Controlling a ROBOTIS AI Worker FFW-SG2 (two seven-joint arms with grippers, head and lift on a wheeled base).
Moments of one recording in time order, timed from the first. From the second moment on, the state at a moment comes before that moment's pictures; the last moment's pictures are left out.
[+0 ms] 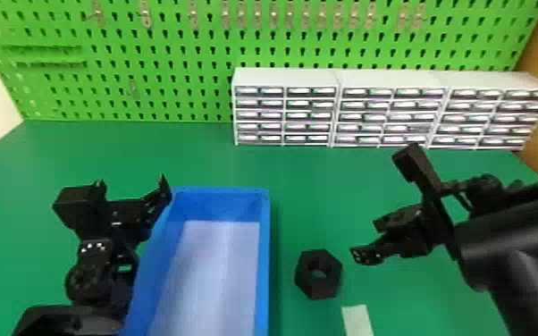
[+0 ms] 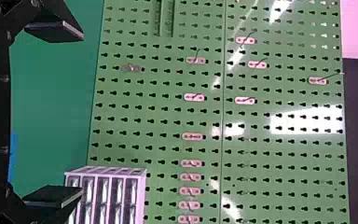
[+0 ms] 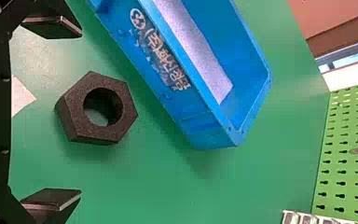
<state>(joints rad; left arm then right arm) 0.10 0.03 0.03 -1.76 0.06 -0.03 0.09 -0.28 -0.22 0.16 -1.83 0.52 1.12 1.36</state>
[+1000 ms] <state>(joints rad) 0.09 0.03 0.02 -1.75 0.06 -0.04 0.09 -0.40 -0.14 0.24 -1.60 0.65 1.04 1.36</state>
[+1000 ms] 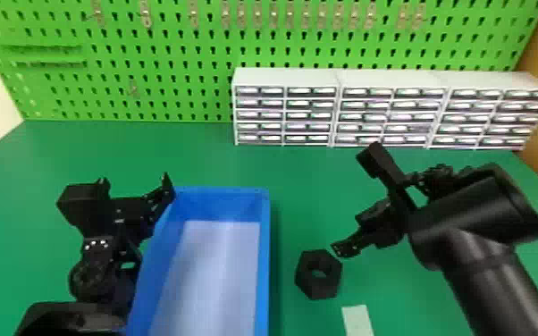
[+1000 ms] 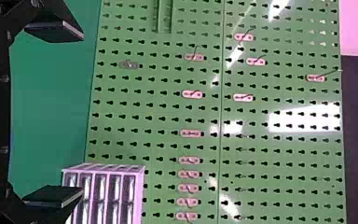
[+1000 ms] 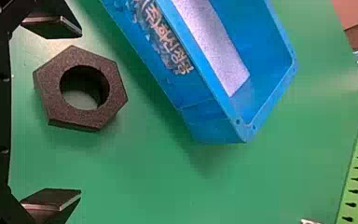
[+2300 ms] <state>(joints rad) 0.08 0.03 0.01 -1.74 0.06 -0.04 0.09 -0.47 -0.12 0.32 -1.38 0.59 0.97 1.16</state>
